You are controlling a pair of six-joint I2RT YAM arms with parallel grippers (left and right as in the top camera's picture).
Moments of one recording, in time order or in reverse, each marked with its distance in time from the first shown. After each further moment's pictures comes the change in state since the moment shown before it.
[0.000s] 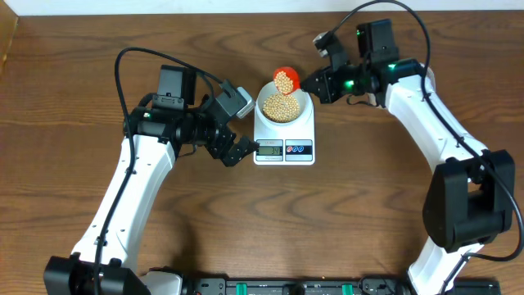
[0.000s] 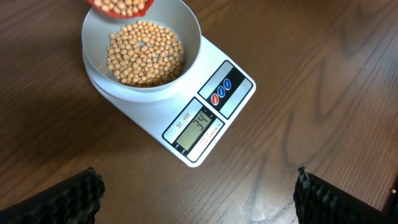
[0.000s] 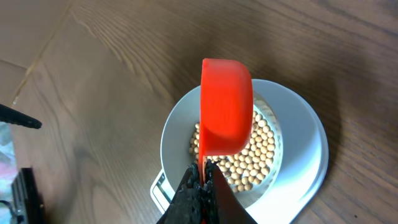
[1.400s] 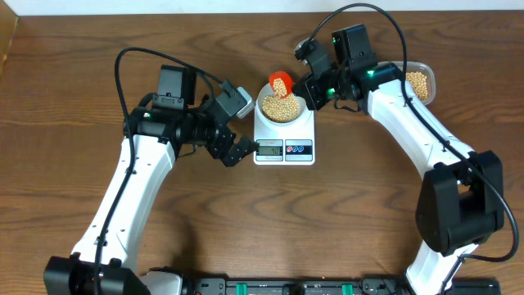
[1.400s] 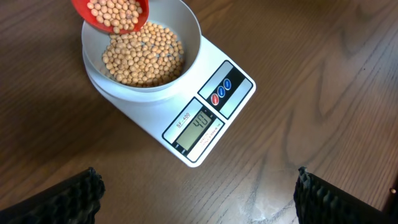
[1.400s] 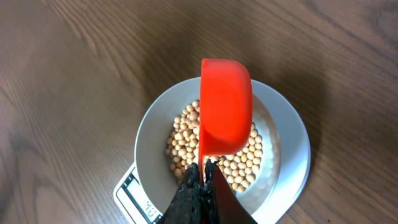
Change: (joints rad) left arm 0.000 0.000 0.000 0.000 0.000 0.000; right arm 0.095 0.000 0.000 0.003 0.212 -0.087
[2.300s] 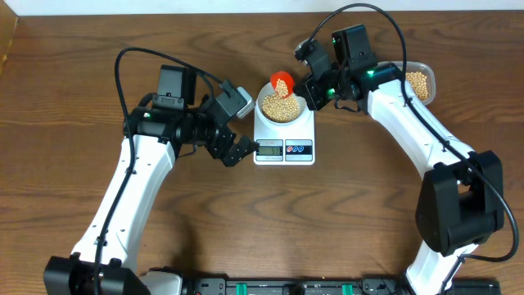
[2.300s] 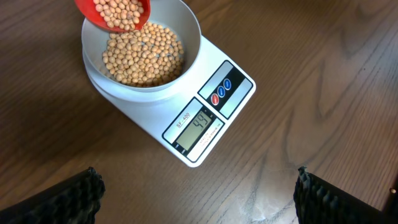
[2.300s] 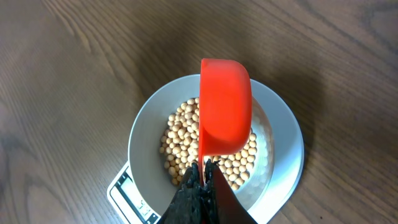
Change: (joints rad) left arm 0.000 0.000 0.000 0.000 0.000 0.000; right arm 0.001 0.000 0.000 -0.004 0.018 -0.012
